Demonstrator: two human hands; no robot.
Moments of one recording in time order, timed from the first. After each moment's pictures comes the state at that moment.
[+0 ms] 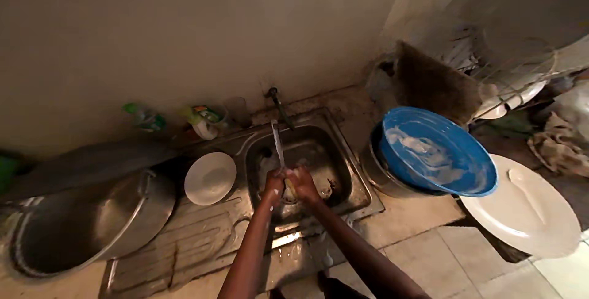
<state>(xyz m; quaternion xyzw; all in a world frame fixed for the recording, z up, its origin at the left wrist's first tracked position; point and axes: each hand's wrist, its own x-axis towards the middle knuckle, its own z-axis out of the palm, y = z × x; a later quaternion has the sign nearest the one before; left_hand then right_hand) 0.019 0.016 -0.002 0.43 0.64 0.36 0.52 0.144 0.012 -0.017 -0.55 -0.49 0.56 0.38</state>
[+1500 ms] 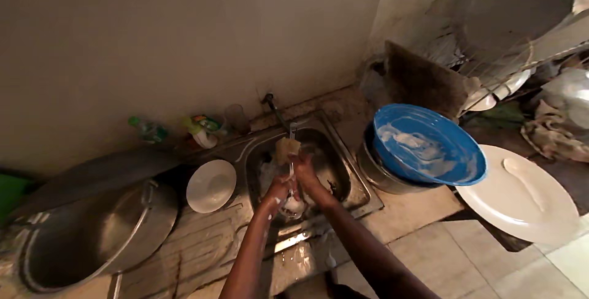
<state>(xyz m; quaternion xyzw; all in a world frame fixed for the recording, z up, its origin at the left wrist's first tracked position) 0.028 -0.005 0.051 0.49 0.58 0.28 0.59 0.144 0.045 0.036 -0.52 -0.41 0.57 0.50</state>
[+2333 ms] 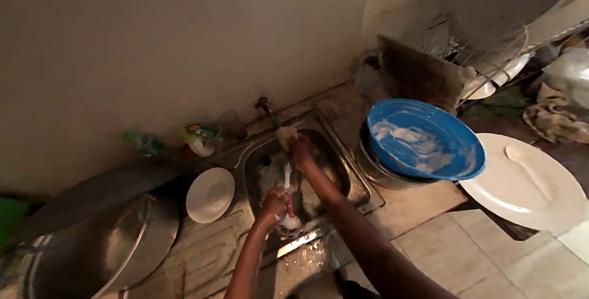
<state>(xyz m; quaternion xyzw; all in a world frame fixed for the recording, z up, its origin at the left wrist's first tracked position) 0.016 -0.022 0.049 0.48 0.63 0.22 0.57 0.143 0.101 0.053 -0.53 -0.28 0.60 0.54</state>
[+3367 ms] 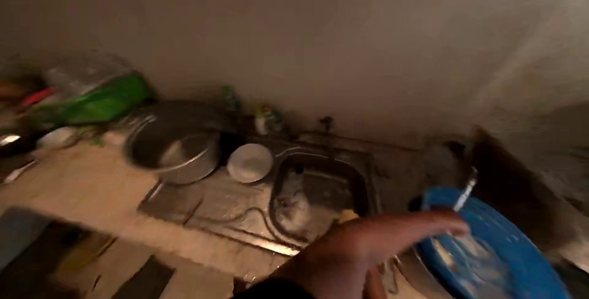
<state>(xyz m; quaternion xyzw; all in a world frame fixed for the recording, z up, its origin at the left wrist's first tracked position) 0.187 -0.045 0.340 0.63 0.49 0.13 0.59 0.291 -0.065 -0.059 -0.61 -0.49 0.54 0.30</state>
